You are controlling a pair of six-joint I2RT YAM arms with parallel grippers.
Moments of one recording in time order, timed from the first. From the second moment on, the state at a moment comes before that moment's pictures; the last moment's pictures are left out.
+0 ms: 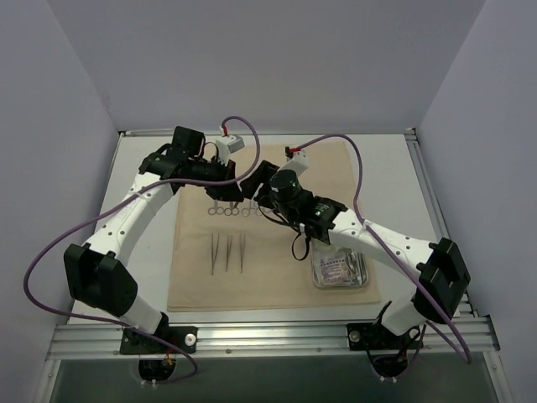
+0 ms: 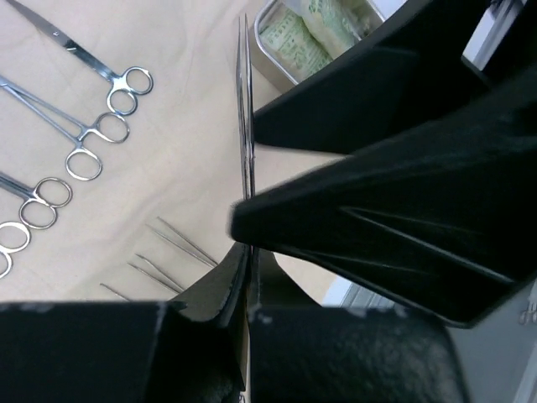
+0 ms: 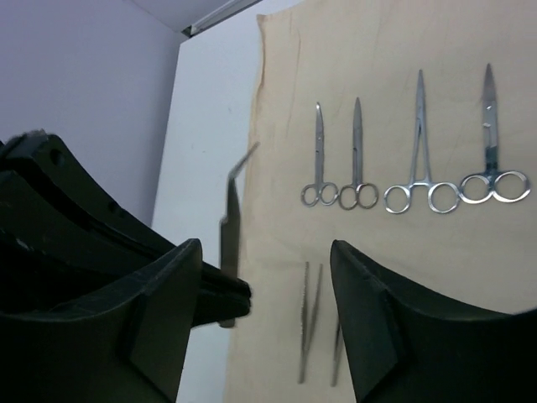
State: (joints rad) left arm -0.39 1.56 1.51 -0.82 0.68 0.08; right arm 0.90 1.51 1.19 -0.05 0.37 0.95
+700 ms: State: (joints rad) left arm -0.28 1.48 1.54 -0.77 1.15 0.00; right arm 0.80 1.15 1.02 0.14 -0.01 0.50
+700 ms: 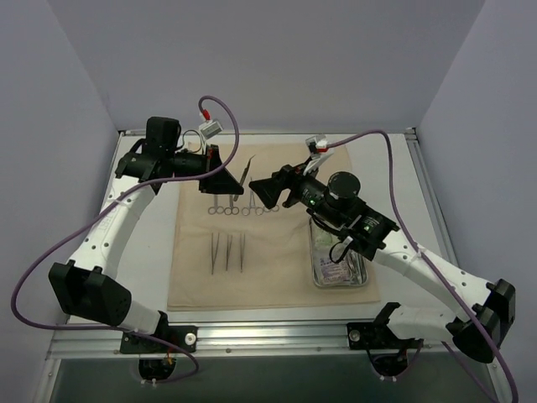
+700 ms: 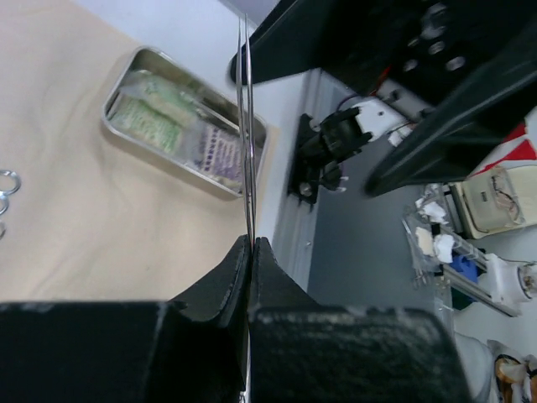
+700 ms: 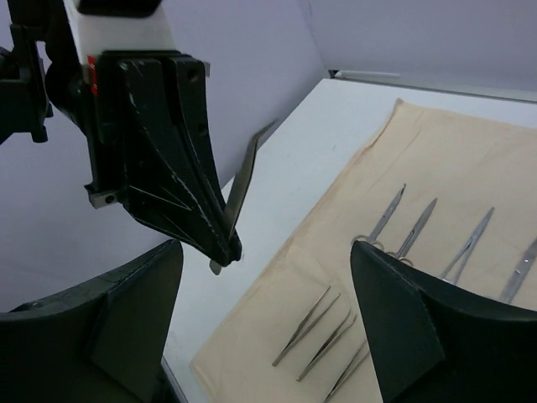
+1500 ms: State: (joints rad) left arm -0.29 1.41 1.46 -0.54 1.28 -0.19; right arm 0.82 1.19 0.87 0.53 -0.13 0.58
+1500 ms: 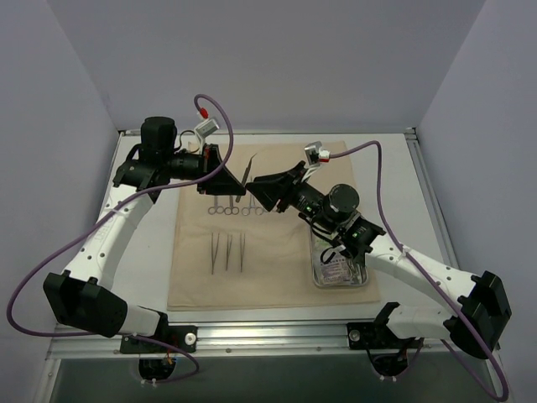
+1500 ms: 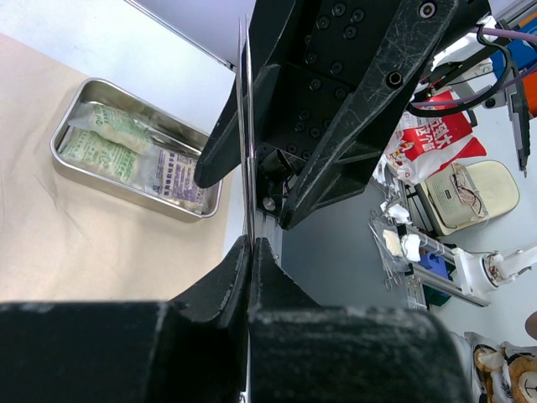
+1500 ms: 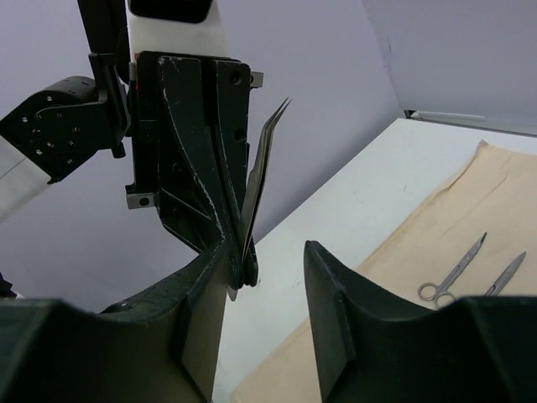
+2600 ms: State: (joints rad) left arm -0.30 1.40 1.40 -0.46 1.25 -0.25; right arm 0.85 1.22 0.91 0.50 -0.06 0.63
